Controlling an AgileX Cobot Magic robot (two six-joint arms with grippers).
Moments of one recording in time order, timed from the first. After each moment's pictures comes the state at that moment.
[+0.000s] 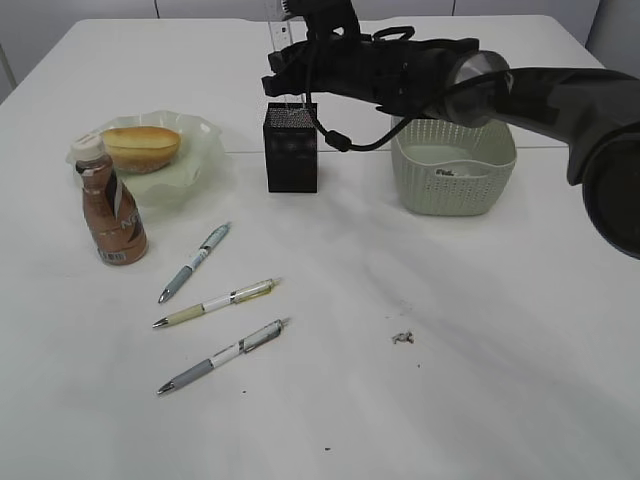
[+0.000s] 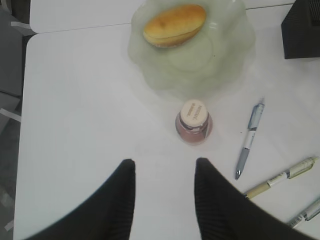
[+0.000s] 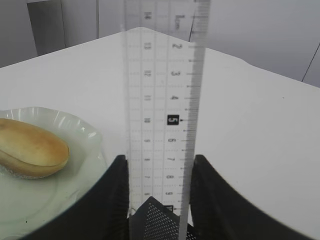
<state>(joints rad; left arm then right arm) -0.29 1.64 -1.81 0.26 1.26 -0.26 0.37 2.48 -2.17 -1.30 -0.14 1.11</state>
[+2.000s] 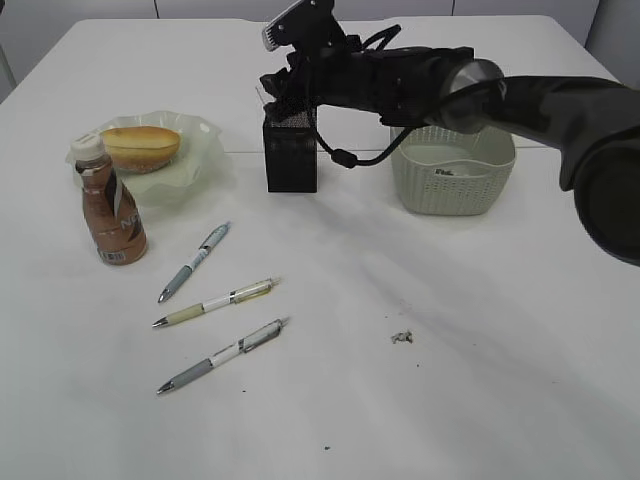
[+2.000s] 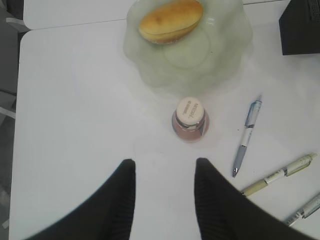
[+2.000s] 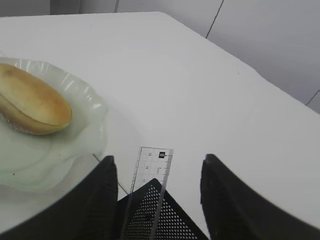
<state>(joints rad) -0.29 1.65 -1.81 0.25 1.26 -0.26 0.37 2.51 -2.19 -1.54 -0.18 1.11</state>
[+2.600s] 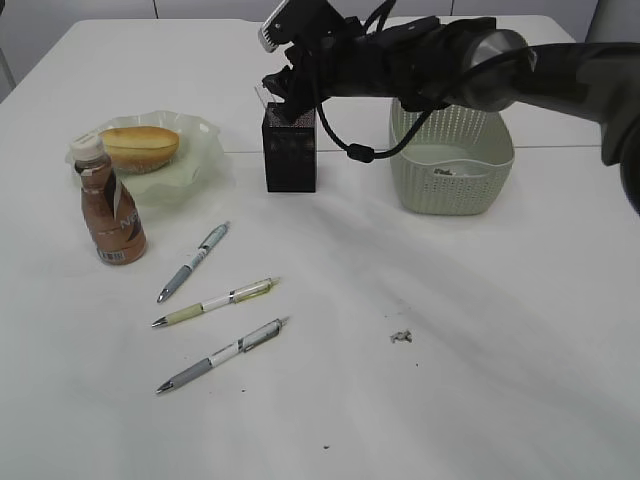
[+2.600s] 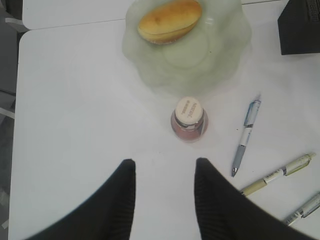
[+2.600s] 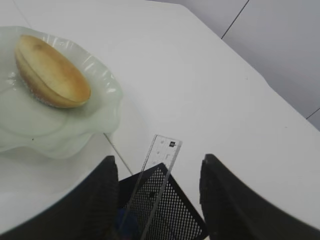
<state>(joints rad) -0.29 1.65 -1.81 0.25 1.26 -0.26 0.37 2.40 -2.09 -1.84 -0.22 1.24</state>
